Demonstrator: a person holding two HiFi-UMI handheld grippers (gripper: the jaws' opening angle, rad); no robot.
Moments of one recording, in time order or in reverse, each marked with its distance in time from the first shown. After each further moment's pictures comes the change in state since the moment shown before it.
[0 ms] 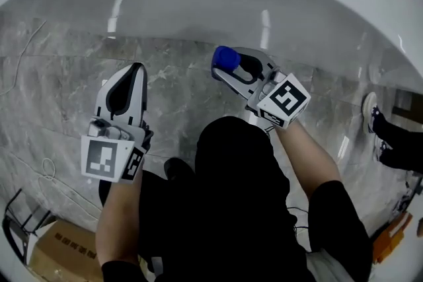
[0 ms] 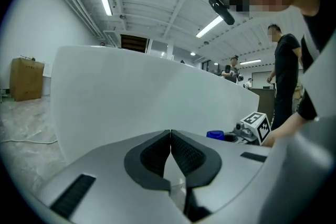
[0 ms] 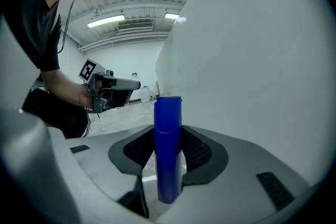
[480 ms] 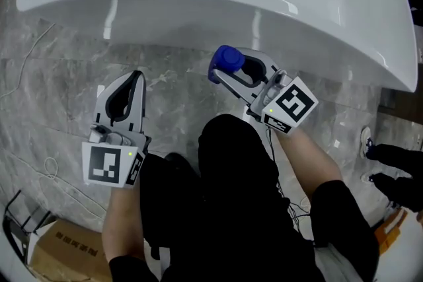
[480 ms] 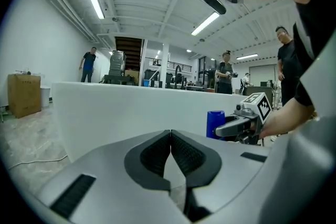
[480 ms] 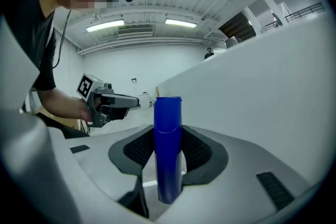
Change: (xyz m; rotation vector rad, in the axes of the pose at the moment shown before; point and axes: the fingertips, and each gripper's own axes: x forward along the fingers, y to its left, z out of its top) left arm -0.044 -0.008 0.086 0.076 0.026 -0.003; right arm -0.035 0.035 0.130 0.004 -0.034 -0.018
